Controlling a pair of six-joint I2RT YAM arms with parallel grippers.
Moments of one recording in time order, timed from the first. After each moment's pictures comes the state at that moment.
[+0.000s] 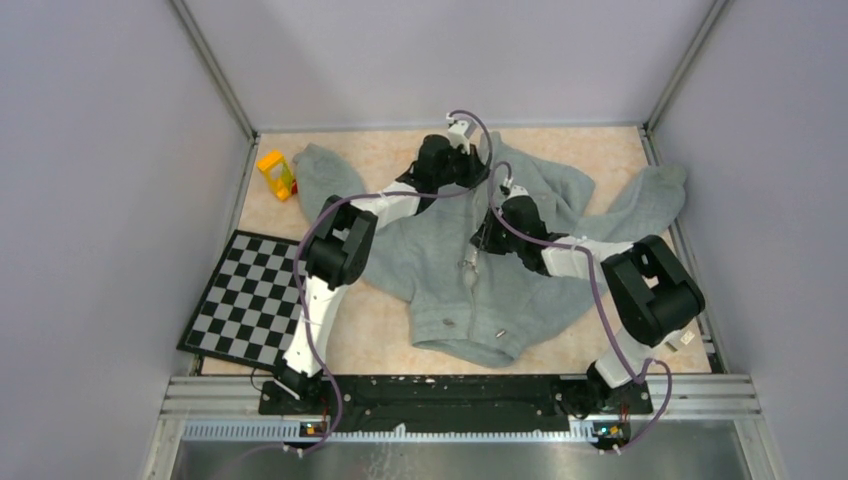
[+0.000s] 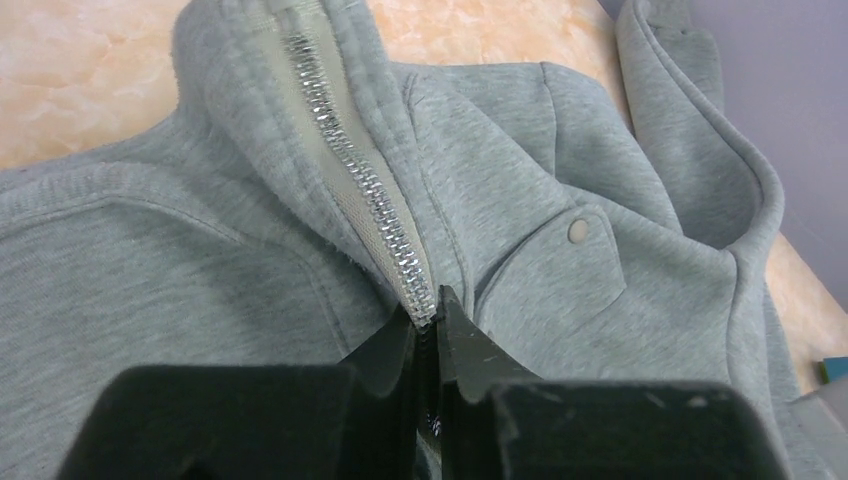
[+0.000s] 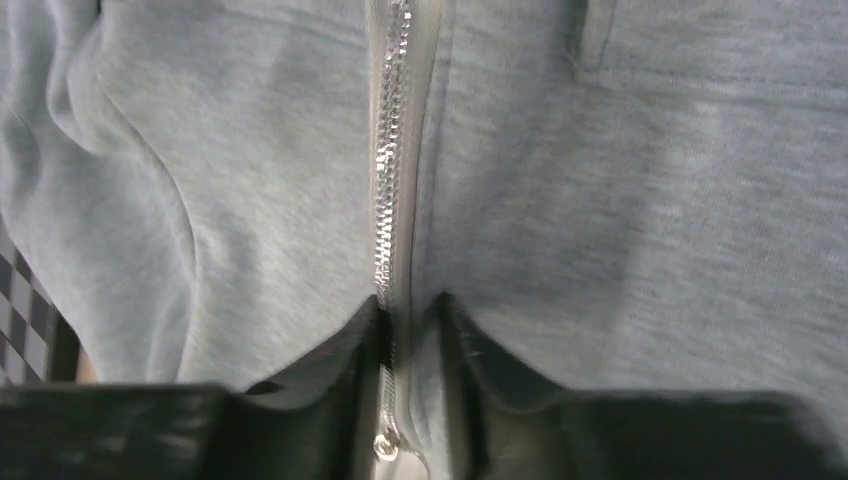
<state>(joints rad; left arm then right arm) -0.55 2.33 1.73 0.36 0.38 -0.39 0.51 1.65 0.80 0.22 -0.08 0.61</state>
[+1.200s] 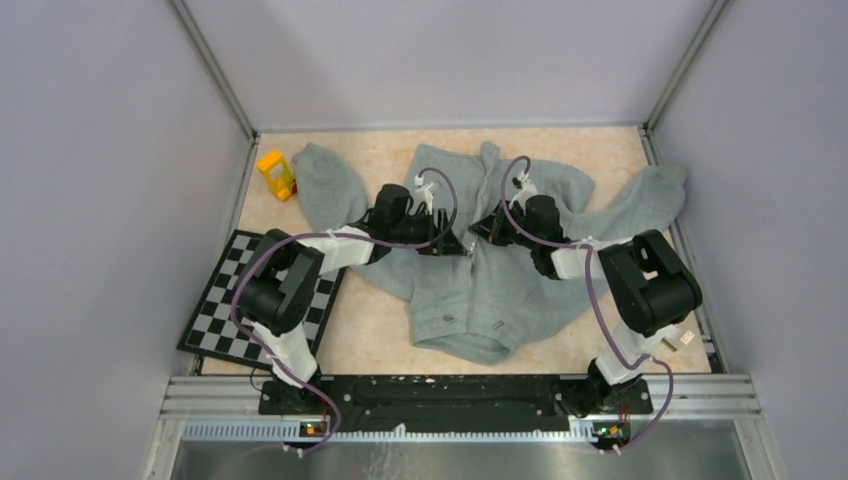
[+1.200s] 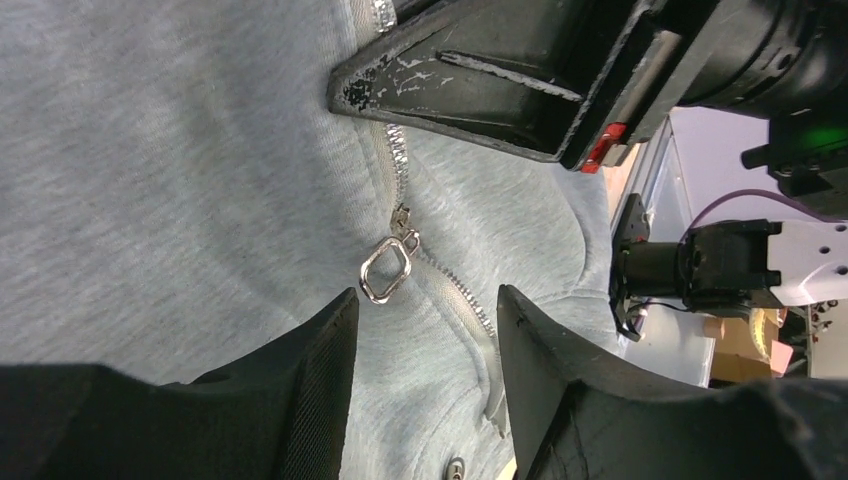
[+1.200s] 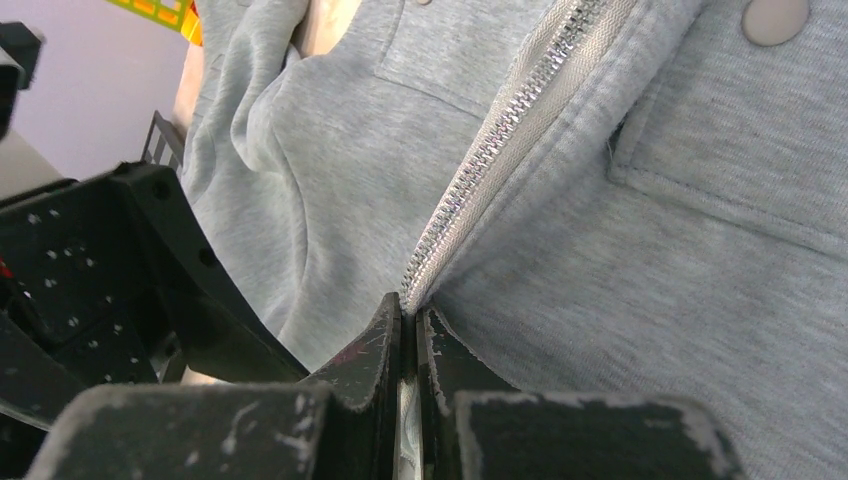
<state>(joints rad) -0.51 1.78 0.96 0.27 0.73 -0.55 0.40 1.71 0.70 0.65 -0.36 0.66</state>
